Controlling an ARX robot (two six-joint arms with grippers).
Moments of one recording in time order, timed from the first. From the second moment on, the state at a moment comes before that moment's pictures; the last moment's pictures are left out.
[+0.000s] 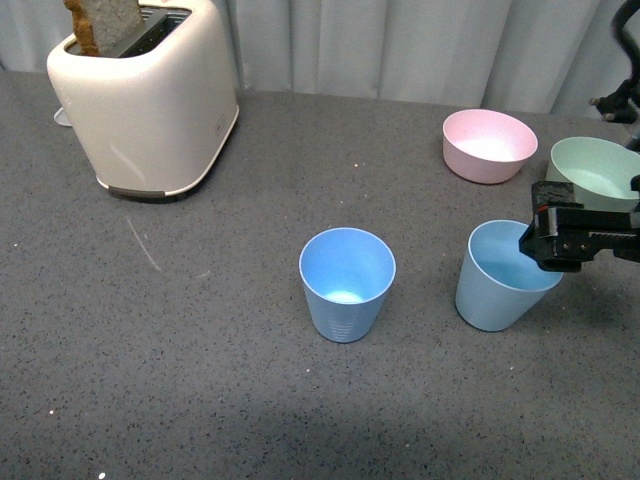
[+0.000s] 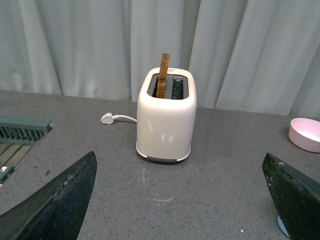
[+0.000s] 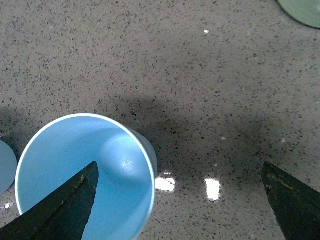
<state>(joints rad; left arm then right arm) 0.00 0.00 0.02 0.00 0.00 0.00 0.12 1.82 0.78 0.08 -0.07 0.11</state>
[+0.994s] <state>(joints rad) 0.00 0.00 0.02 0.00 0.00 0.00 0.13 1.82 0.84 -0.01 -0.12 0.12</state>
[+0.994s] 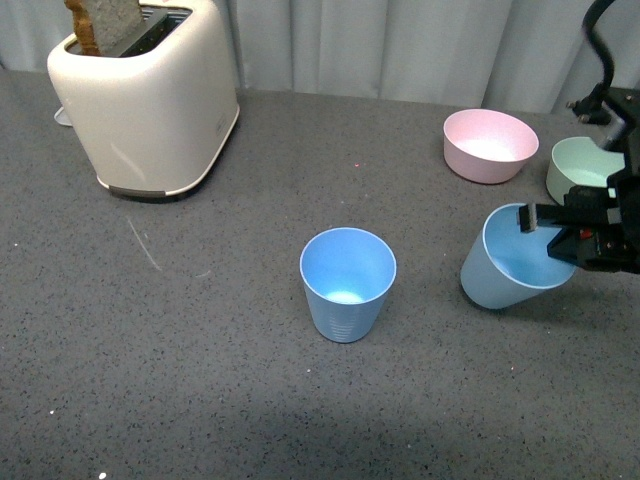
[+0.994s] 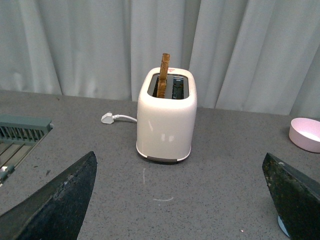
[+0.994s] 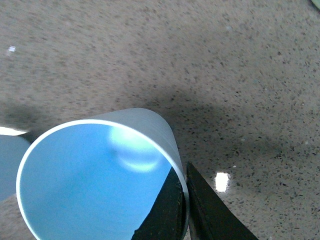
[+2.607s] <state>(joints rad) 0.00 0.00 0.02 0.00 0.00 0.00 0.36 1.78 0.95 -0.09 -0.35 0.24</state>
